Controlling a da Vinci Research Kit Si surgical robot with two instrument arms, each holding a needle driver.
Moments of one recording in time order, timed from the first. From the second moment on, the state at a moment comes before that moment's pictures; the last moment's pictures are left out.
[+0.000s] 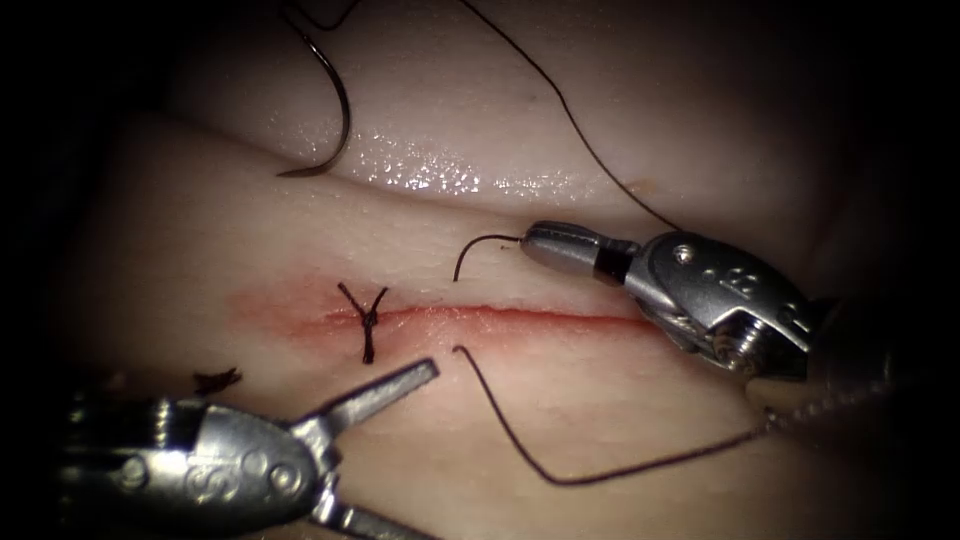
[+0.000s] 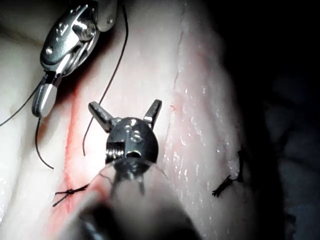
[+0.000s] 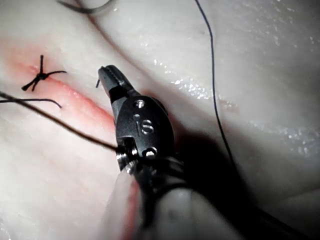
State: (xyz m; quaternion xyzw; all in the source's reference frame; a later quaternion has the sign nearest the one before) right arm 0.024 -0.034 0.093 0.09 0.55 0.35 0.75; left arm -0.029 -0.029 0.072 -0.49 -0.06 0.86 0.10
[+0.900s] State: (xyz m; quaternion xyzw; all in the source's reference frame) right arm 0.024 -0.029 0.091 0.06 0.55 0.35 0.76; left arm -0.029 -0.030 0.070 -0.49 -0.06 0.86 0.14
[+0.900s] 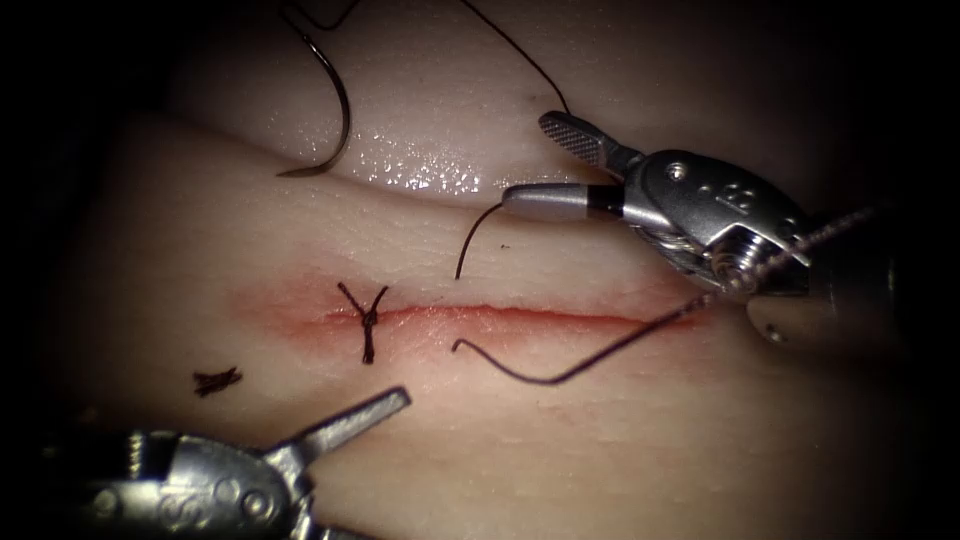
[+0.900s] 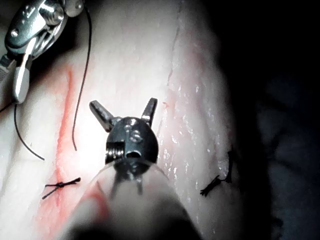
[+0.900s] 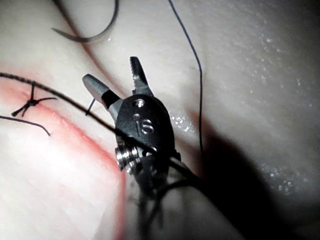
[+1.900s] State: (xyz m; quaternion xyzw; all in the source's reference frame) right arm 0.020 -0.033 0.093 0.03 0.52 0.34 0.78; left arm -0.036 -0.024 0.064 -0.47 -0.02 0.86 0.19
